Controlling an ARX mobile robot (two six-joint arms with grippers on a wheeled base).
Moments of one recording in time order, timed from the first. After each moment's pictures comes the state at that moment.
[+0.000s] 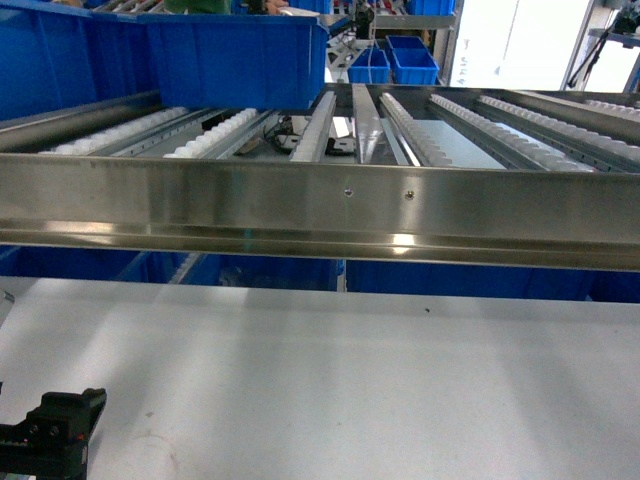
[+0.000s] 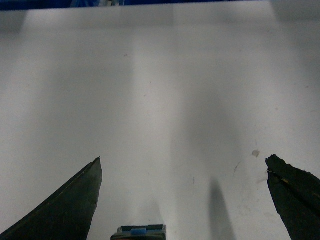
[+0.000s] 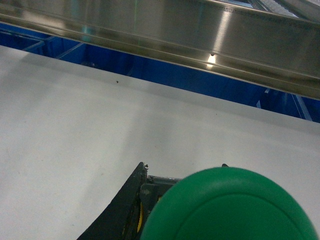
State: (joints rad) left arm -0.06 1.85 0.28 0.95 -0.03 0.01; right arm -0.20 0.48 0.03 0.11 -0.33 -0.23
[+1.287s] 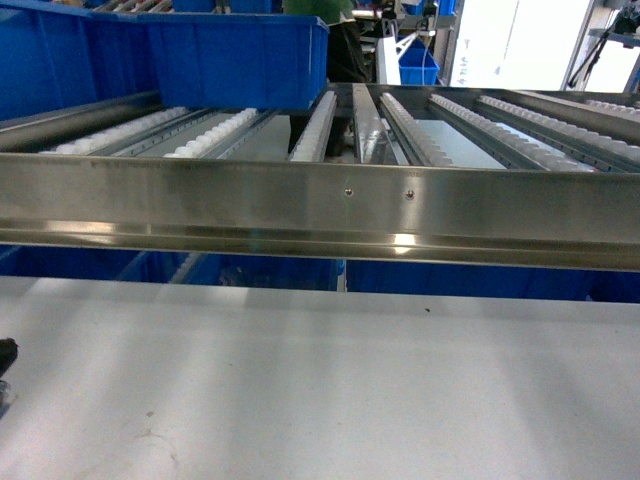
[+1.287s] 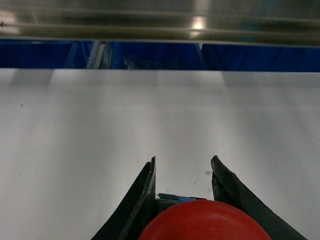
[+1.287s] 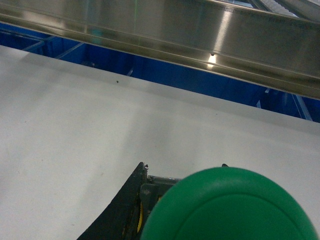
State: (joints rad) left arm -0.04 1.28 0.17 0.67 0.07 -0.04; right arm -0.20 0.48 0.03 0.11 -0.33 -0.23
